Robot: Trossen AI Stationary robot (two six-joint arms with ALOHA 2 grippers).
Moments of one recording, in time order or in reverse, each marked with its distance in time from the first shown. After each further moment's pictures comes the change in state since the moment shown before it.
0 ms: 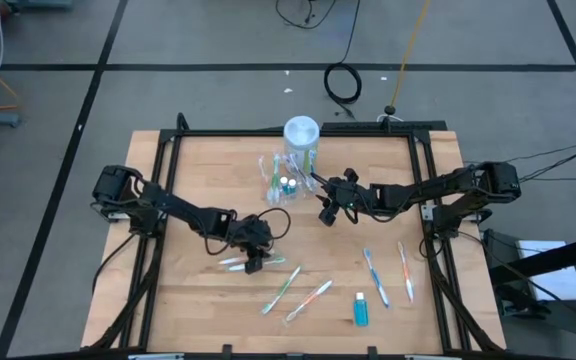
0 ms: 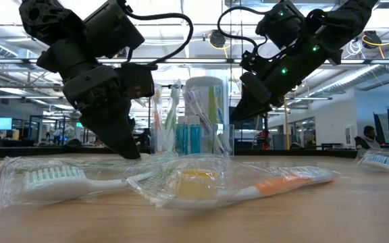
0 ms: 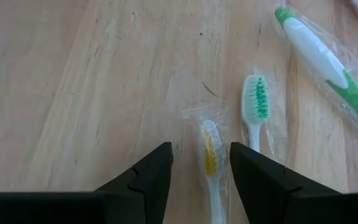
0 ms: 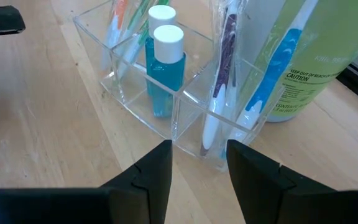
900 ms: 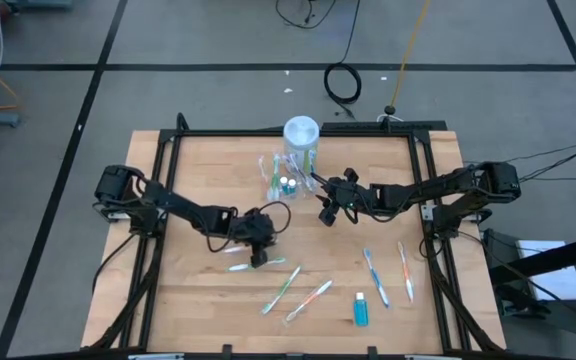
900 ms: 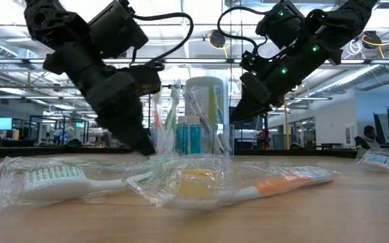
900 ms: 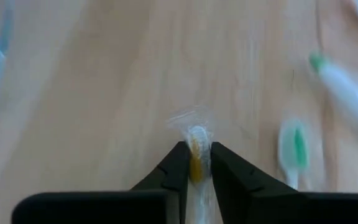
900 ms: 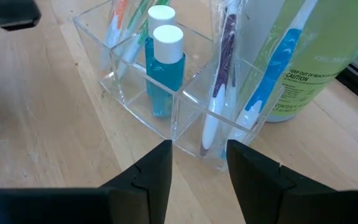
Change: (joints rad) left arm 0.020 0.003 0.006 0.098 -0.099 0.034; right arm 0.000 0.000 0.000 0.000 0.001 0.000
